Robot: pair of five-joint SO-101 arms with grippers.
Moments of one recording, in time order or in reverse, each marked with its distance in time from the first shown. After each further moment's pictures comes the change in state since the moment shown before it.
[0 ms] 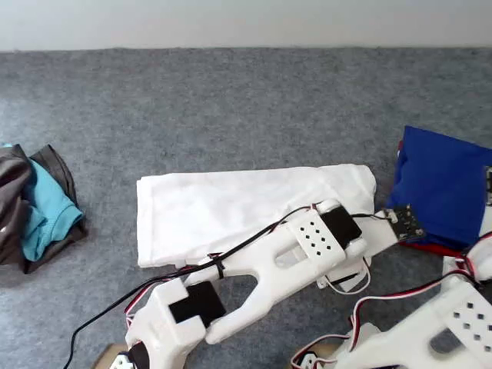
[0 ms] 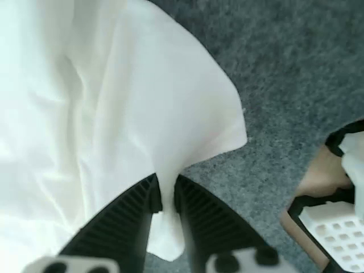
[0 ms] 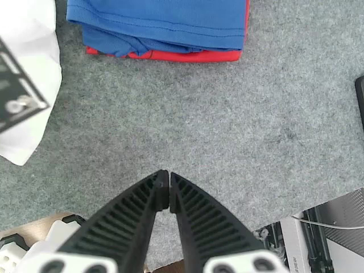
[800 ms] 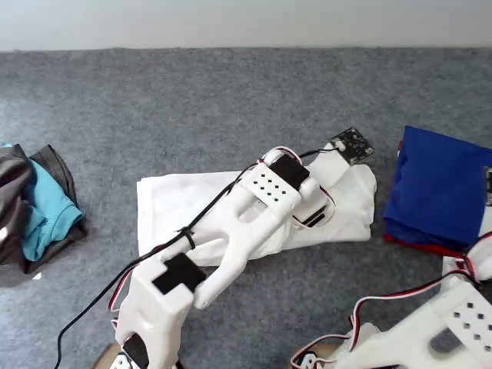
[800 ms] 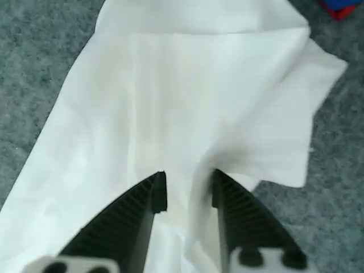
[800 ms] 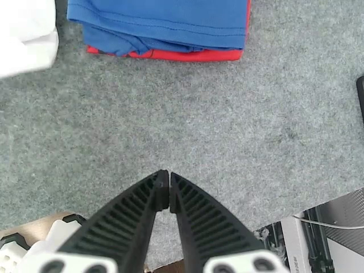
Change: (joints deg) left arm -17.4 3.2 0.0 -12.6 -0.2; right arm 0.0 0.0 0.2 0.0 0.0
